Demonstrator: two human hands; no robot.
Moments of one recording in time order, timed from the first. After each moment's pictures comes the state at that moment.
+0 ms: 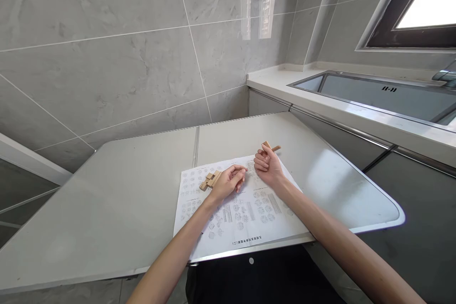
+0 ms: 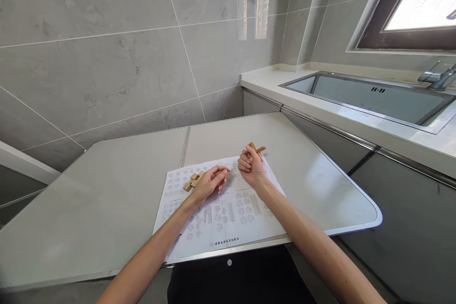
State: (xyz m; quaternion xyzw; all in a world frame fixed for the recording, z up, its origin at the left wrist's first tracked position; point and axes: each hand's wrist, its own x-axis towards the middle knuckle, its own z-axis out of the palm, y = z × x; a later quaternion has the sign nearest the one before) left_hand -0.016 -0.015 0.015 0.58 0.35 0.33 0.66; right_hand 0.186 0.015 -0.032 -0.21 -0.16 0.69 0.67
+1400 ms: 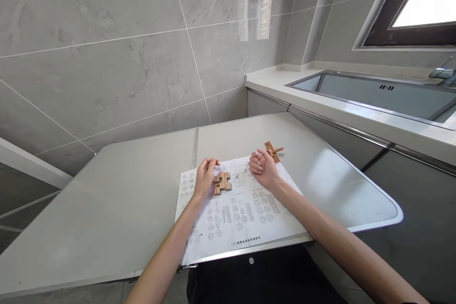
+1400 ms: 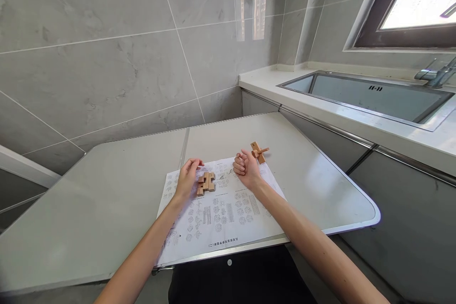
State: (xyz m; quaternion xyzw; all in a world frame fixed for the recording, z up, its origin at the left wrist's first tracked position) left_hand -0.063 0.019 0.007 0.63 0.50 0.44 0.40; right_hand 0.174 0.007 -0.022 -0.31 -0.28 0.64 0.64
